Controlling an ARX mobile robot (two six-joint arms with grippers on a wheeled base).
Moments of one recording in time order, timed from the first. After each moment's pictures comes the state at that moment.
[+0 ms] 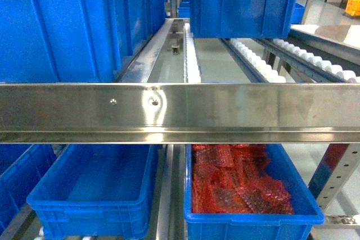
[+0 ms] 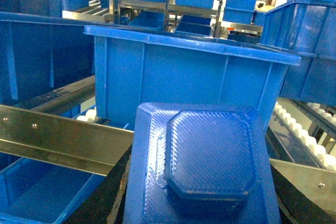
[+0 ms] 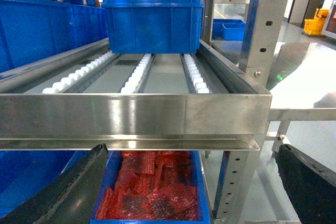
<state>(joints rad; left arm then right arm) -0.35 0.21 0.21 0.06 -0.54 -0.06 0.00 0.01 0.01 0.00 0.00 0.00</state>
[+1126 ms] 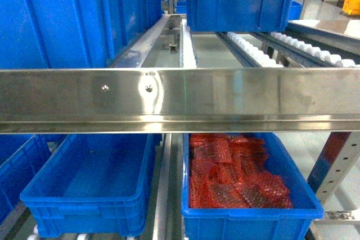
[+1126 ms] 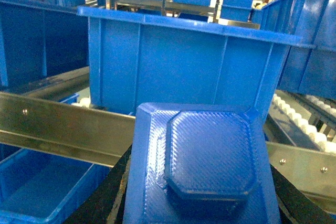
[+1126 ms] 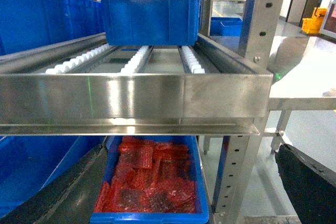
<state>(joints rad) -0.35 0.21 0.21 0.06 -0.54 -0.06 0.00 0.01 0.01 0.00 0.00 0.00</state>
